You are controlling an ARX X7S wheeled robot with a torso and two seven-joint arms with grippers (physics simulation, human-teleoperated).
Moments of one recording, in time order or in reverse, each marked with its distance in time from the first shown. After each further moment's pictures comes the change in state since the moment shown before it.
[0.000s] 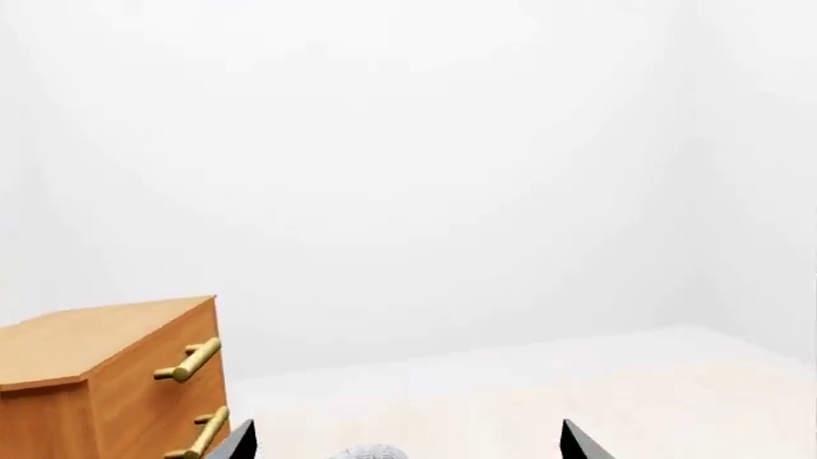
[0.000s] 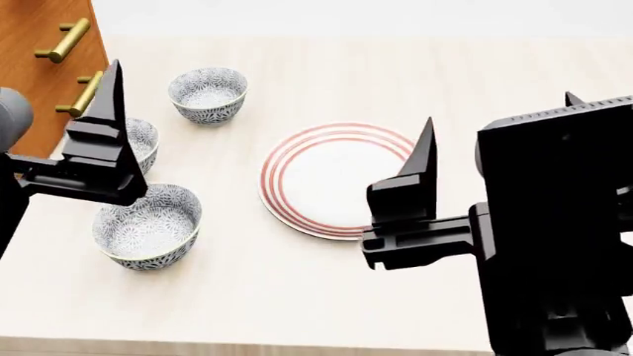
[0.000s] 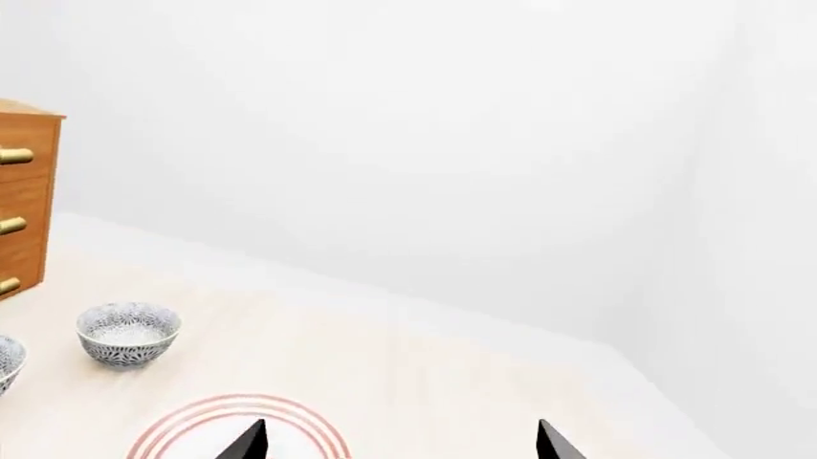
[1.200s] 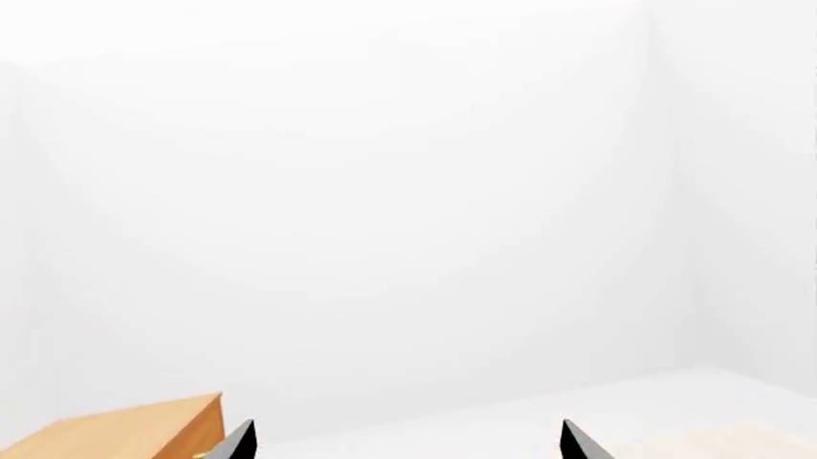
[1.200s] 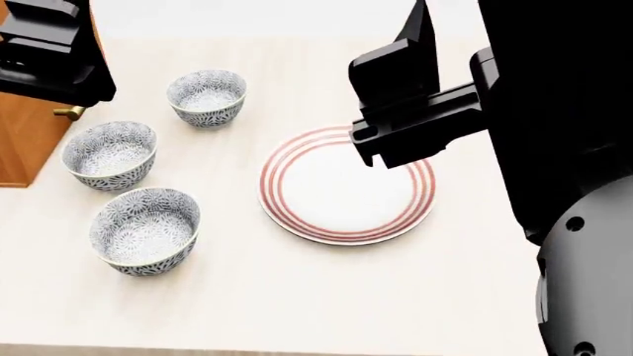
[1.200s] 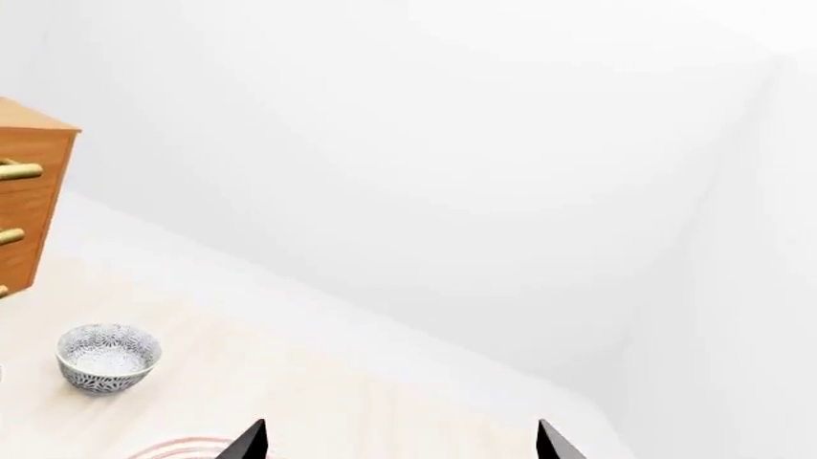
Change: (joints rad) left arm -0.421 -0.189 -0.011 -0.220 -0.926 -0.012 -0.719; right arm 0.548 0.116 -0.381 0.308 0.332 -0.059 0.185
